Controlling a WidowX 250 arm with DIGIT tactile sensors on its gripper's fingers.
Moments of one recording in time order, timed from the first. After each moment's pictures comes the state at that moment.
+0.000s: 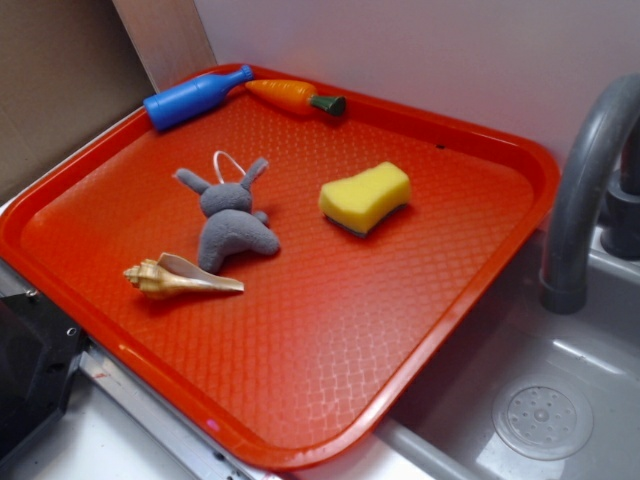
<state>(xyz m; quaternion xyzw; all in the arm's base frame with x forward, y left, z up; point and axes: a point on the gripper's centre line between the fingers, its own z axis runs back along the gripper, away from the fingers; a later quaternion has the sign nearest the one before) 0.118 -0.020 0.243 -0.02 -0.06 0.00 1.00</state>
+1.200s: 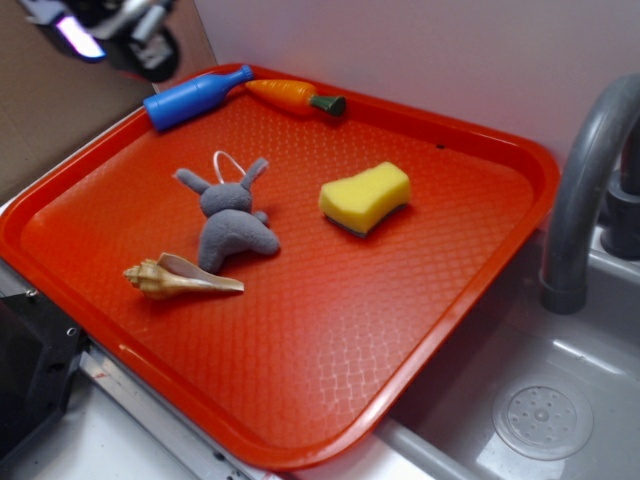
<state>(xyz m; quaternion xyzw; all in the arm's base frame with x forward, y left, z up) 0.197 -0.072 0.185 -0.06 -0.12 0.01 0.99</state>
